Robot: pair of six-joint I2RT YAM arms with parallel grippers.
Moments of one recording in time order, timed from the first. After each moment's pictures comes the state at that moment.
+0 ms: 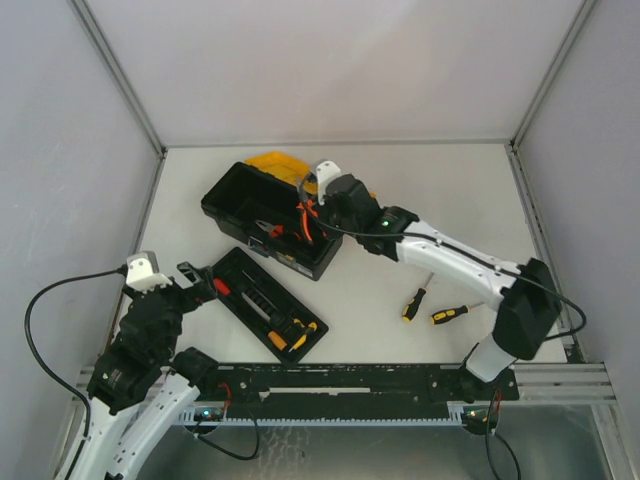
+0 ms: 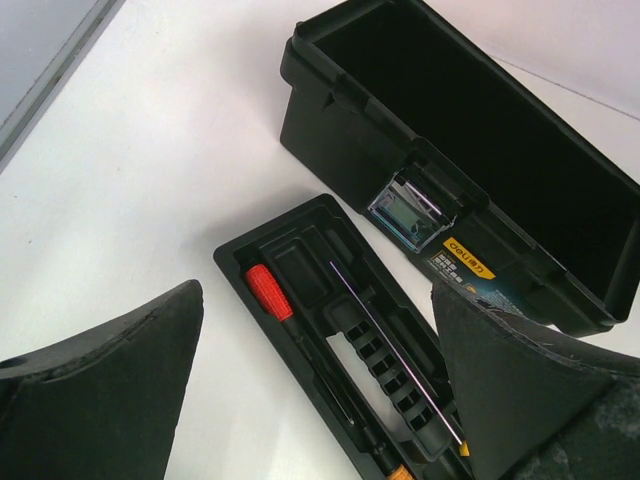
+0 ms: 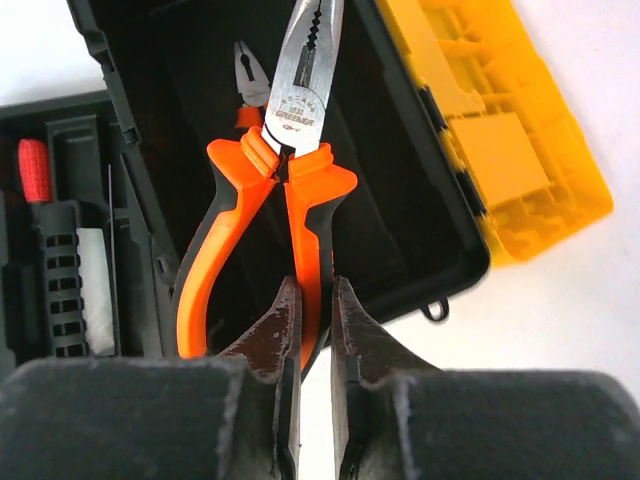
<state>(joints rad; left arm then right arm) -0.50 0.19 0.69 -0.79 -0.59 -0.48 0.85 1.55 1.33 -0.36 0.17 0.15</state>
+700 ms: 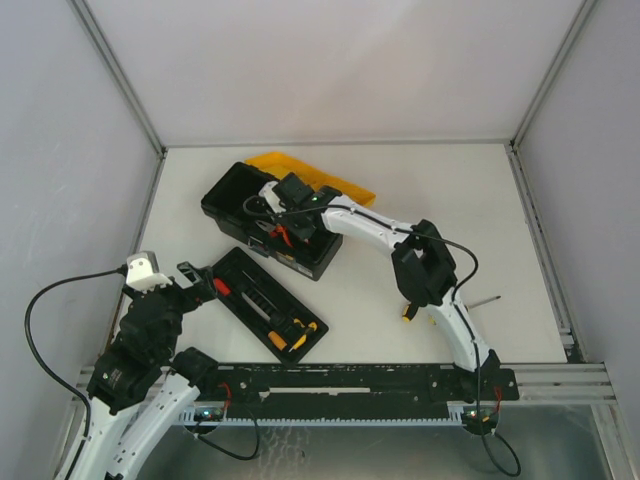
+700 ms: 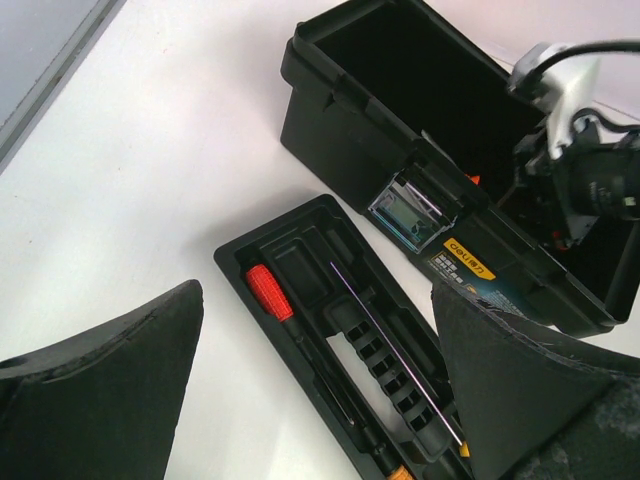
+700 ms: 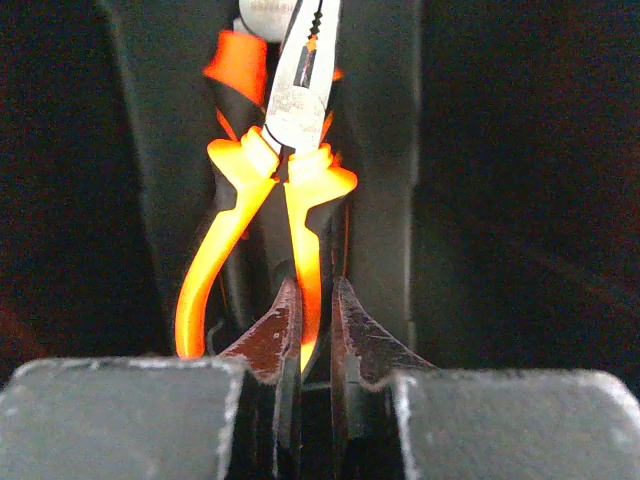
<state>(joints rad) -0.50 0.20 0.69 -0.79 -0.59 -0.48 0.84 2.25 1.99 -0.71 0.05 -0.19</state>
